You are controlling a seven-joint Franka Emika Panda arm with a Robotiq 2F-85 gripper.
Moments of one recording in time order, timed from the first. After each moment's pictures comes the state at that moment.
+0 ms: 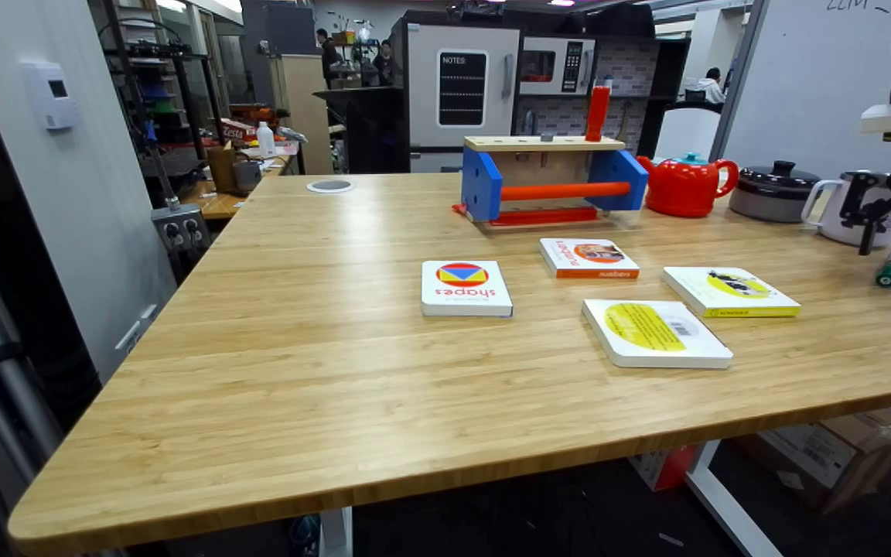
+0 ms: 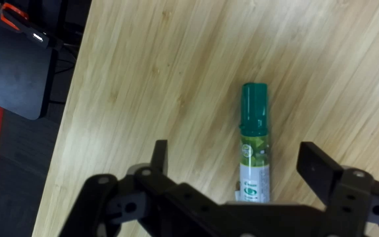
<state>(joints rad) -0.10 0.21 -0.17 -2.14 0.00 2.13 0.94</state>
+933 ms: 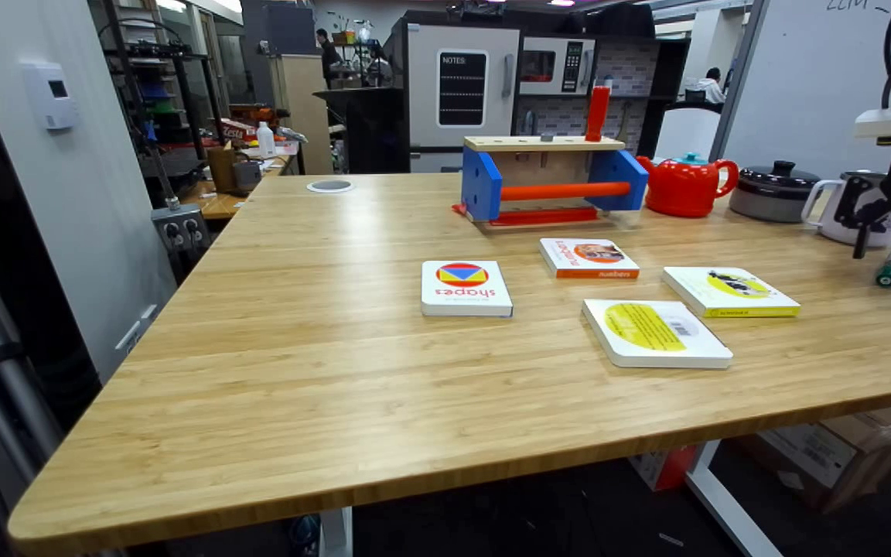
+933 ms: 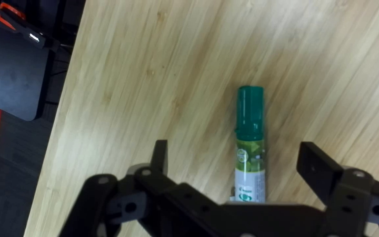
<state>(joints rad) -0.09 0.23 -0.17 -2.13 0.01 2.13 0.93</state>
